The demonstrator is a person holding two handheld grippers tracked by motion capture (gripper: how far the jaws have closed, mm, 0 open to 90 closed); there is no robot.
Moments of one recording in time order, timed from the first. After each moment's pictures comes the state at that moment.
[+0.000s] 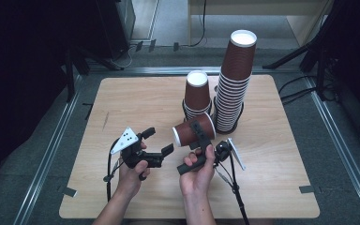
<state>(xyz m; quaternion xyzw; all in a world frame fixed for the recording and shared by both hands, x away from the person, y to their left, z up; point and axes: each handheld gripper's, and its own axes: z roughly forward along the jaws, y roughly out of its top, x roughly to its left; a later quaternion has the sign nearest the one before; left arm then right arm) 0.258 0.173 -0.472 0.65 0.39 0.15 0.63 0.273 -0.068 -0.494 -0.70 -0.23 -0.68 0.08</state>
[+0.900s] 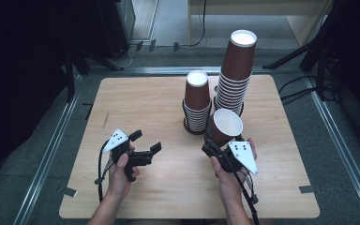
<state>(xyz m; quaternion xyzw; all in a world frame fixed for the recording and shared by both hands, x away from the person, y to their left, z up) 0.260 0.204 -0.493 0.66 0.45 0.17 0.58 0.255 -0.110 -0.477 -0.52 -0.50 -0.57 -0.39</state>
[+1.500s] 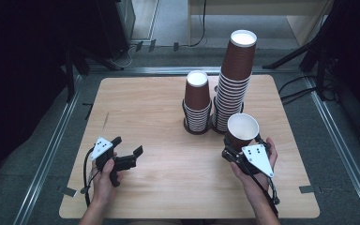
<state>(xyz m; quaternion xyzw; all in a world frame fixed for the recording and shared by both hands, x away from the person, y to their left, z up) 0.246 0.257 -0.522 0.64 0.51 0.24 0.53 0.259 -0.168 -0.499 -0.44 -0.58 -0.51 -0.47</state>
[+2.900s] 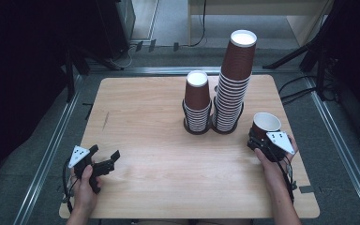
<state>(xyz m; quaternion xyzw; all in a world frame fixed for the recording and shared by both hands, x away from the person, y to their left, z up) 0.234 0.319 -0.551 0.61 0.56 0.26 0.49 0.323 -0.249 -0.543 -0.53 -0.59 -0.42 -0.43</state>
